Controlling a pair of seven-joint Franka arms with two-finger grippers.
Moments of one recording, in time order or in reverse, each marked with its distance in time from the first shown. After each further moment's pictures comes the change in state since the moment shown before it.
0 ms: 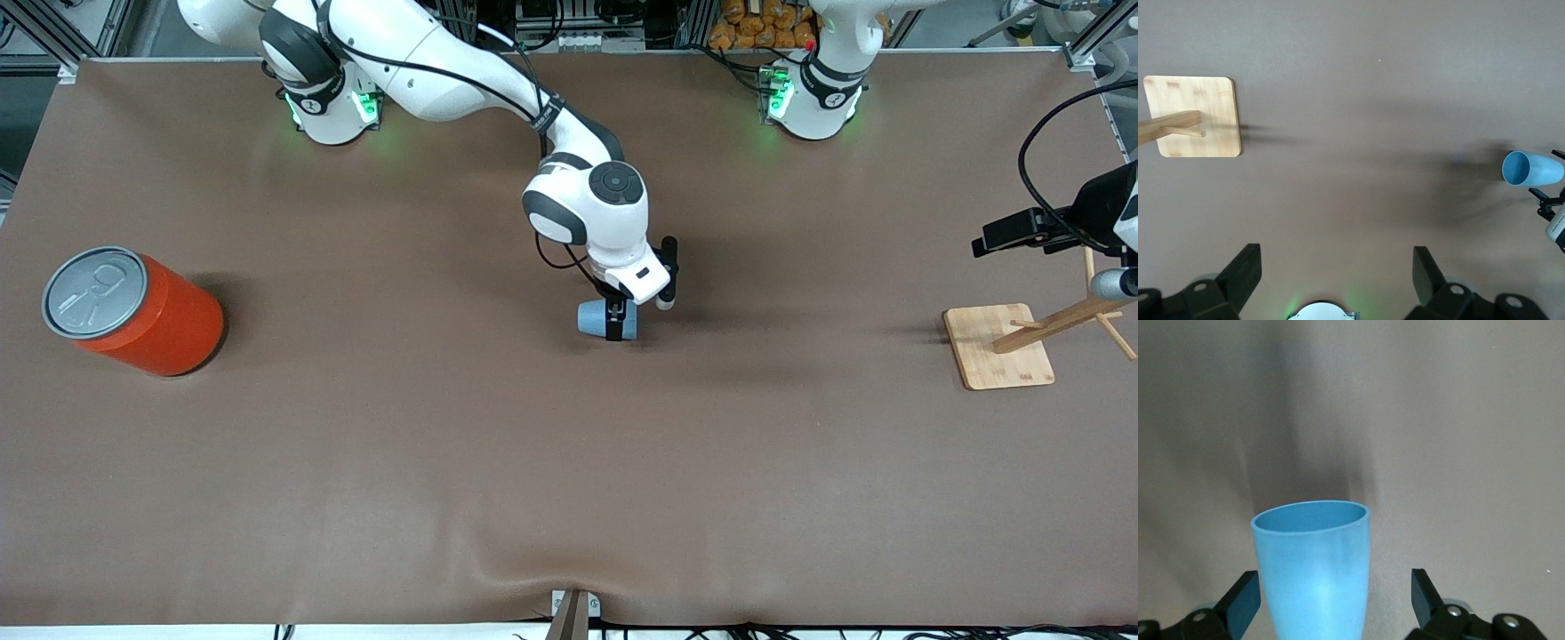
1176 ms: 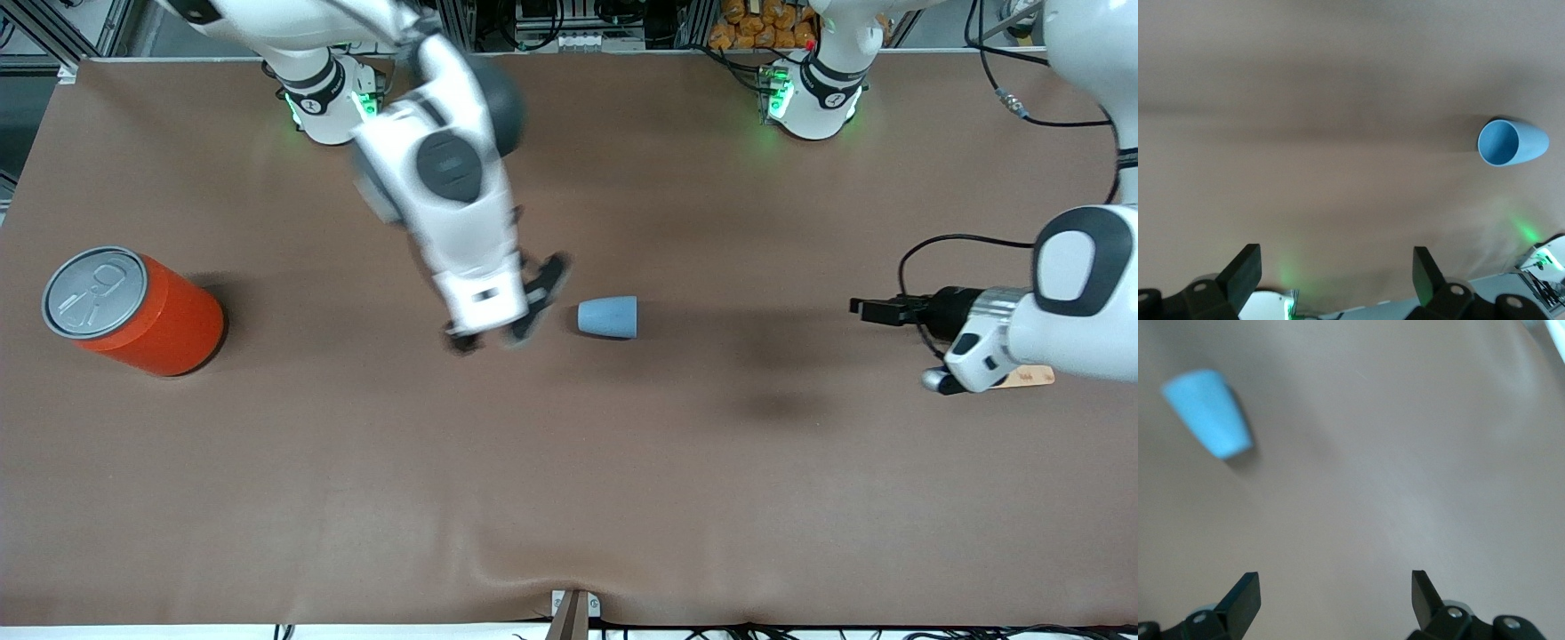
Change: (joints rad) left arm -0.020 0.317 -0.027 -0.094 -0.208 0.084 0.004; right arm -0.361 -0.343 0.014 0.030 0.158 -0.520 0.015
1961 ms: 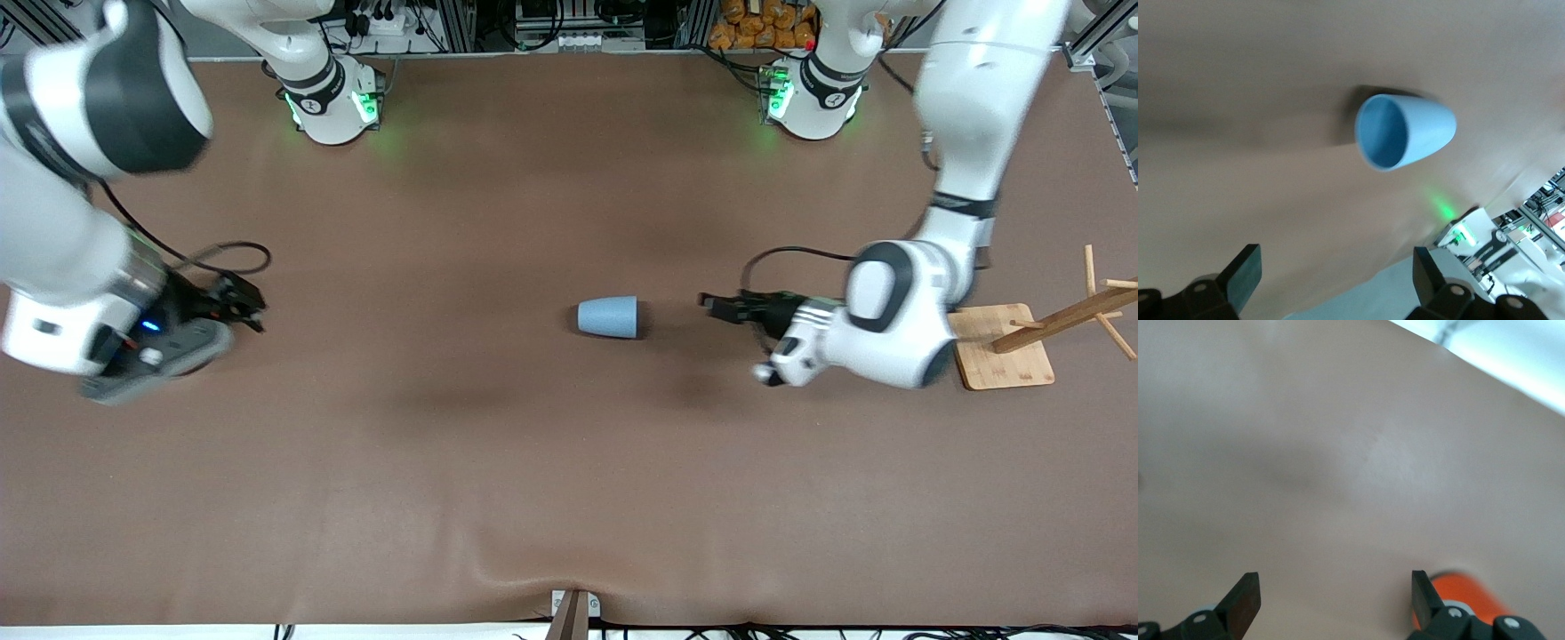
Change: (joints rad) left arm -0.287 0.125 -0.020 -0.166 -0.412 0.277 -0.040; right arm -0.387 -0.217 -0.007 0.006 0.061 -0.173 0.262
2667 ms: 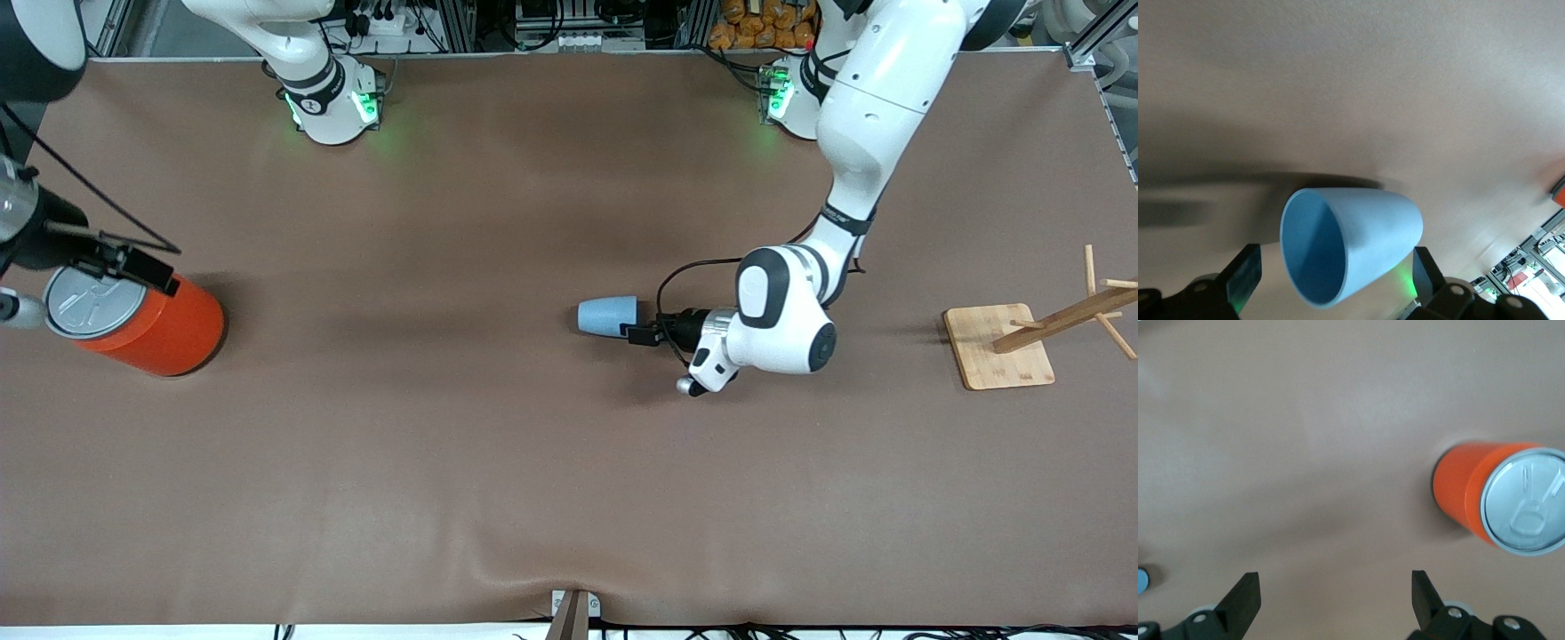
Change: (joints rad) left arm -0.151 0.130 0.000 0.016 -0.178 0.323 -0.044; right arm -0.024 -0.239 -0.158 -0.290 0.097 -0.005 0.429
